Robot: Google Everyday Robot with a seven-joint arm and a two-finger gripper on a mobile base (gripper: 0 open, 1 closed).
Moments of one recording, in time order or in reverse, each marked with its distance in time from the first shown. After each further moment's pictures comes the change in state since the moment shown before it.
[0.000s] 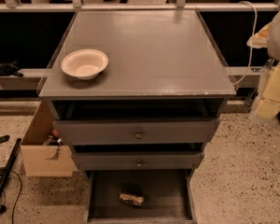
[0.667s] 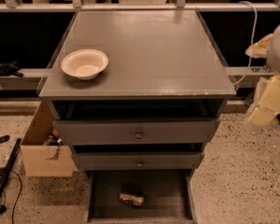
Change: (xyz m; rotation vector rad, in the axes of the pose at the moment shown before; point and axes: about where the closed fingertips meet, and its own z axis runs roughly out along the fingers) arm 0.002 0.006 0.017 -0.015 -0.085 0.053
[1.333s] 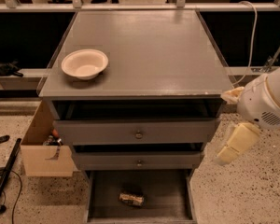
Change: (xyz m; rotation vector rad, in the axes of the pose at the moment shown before) arm 0.008 0.046 0.098 -0.117 -0.161 0.100
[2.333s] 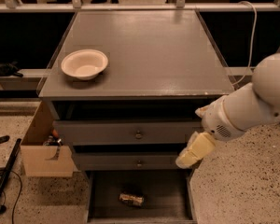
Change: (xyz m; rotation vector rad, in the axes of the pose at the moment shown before) arm -0.014 0.000 0.088 -0.043 -0.067 0.138
